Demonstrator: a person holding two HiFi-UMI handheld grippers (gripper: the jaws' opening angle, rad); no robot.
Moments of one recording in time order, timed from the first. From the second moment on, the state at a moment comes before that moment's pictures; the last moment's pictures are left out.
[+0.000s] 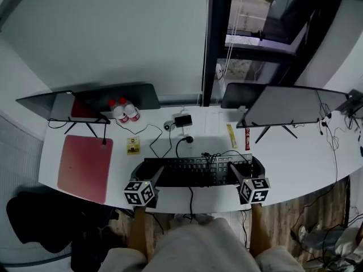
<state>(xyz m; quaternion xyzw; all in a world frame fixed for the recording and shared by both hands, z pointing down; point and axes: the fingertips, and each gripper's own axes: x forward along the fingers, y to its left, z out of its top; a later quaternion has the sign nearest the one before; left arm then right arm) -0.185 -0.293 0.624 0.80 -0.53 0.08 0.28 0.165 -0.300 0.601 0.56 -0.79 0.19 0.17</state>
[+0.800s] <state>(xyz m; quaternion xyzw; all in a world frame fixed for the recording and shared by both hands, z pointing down) -0.189 -0.331 0.538 0.82 -0.54 0.02 0.18 0.162 -0.331 0.517 0.58 -0.81 0.09 0.09</state>
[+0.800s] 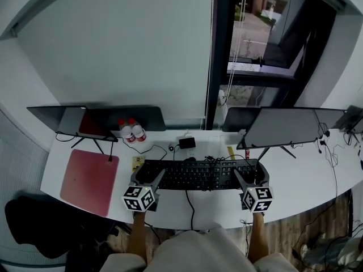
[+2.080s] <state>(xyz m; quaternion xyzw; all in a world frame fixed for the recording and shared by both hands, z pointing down) -0.189 -0.343 0.497 0.83 -0.54 0.00 0.14 0.162 -0.341 0.479 0.58 -0.81 0.06 0.06</state>
